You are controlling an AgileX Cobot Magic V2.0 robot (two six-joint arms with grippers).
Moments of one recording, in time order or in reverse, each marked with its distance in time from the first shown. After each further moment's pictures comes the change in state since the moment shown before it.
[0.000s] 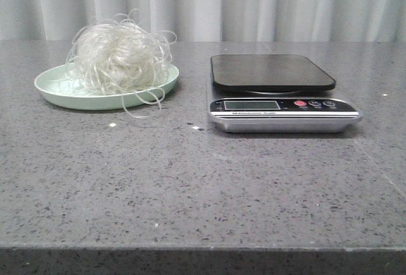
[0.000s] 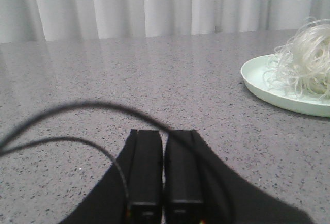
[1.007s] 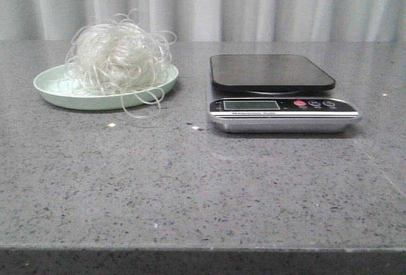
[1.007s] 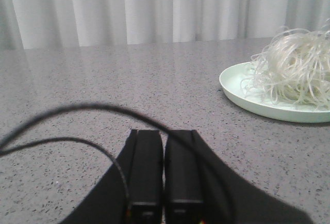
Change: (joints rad) left arm -0.067 0.000 0.000 -0.013 -0.025 0.000; right arm 0.000 0.000 0.000 0.000 0.000 0.000
